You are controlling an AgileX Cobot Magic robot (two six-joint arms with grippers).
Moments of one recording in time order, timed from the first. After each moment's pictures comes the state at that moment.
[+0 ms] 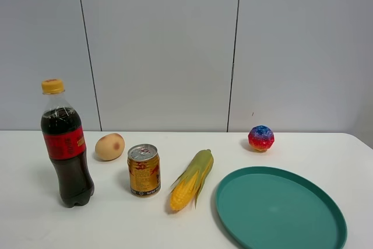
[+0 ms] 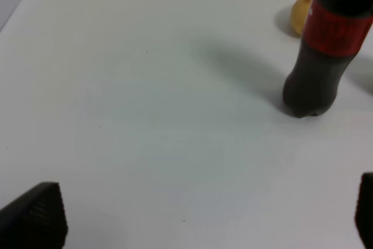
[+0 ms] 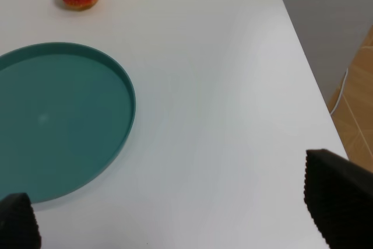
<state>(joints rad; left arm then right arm) 0.12 -0.01 -0.50 0.01 1.06 -0.02 0.10 0.00 -0.50 -0.11 1.07 0.02</state>
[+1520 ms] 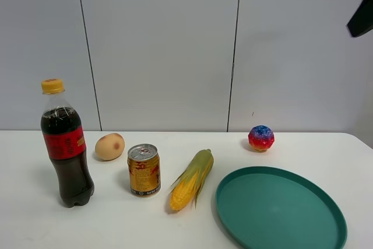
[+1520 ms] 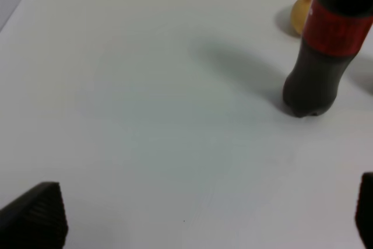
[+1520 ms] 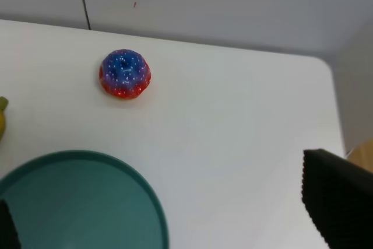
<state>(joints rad) 0.12 -0.01 -0.50 0.01 1.06 -0.02 0.10 1.15 -1.13 0.02 0.74 -0.17</state>
